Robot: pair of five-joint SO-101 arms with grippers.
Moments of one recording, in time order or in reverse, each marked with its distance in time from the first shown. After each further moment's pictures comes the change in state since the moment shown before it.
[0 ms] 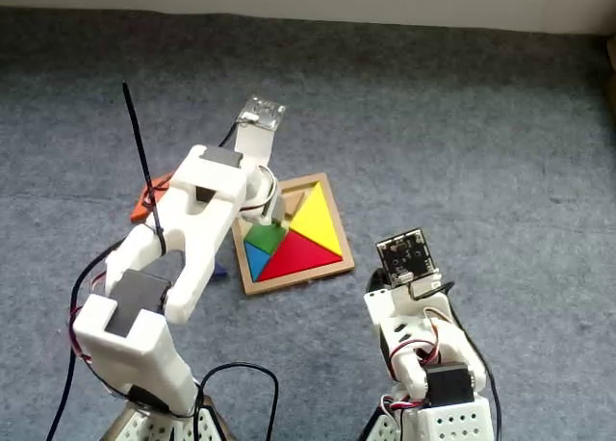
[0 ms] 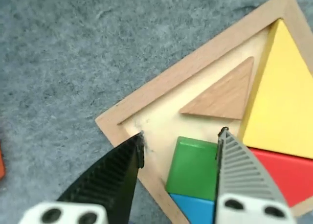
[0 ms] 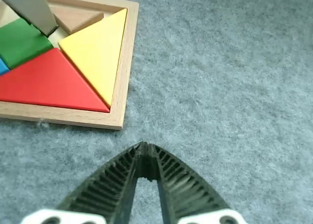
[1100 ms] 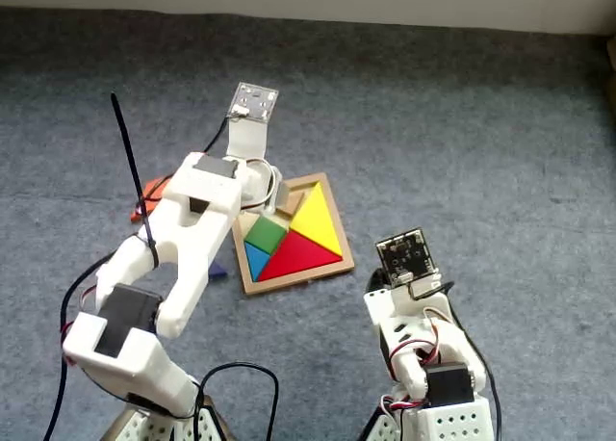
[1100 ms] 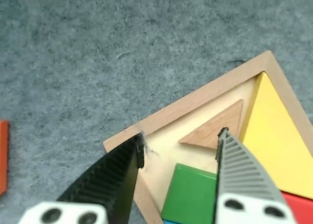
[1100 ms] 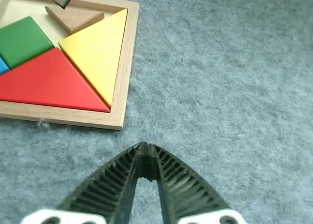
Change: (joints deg) left arm 0.2 -3.1 5.8 -12.1 4.6; right arm 0.0 0.0 0.0 0.0 0.0
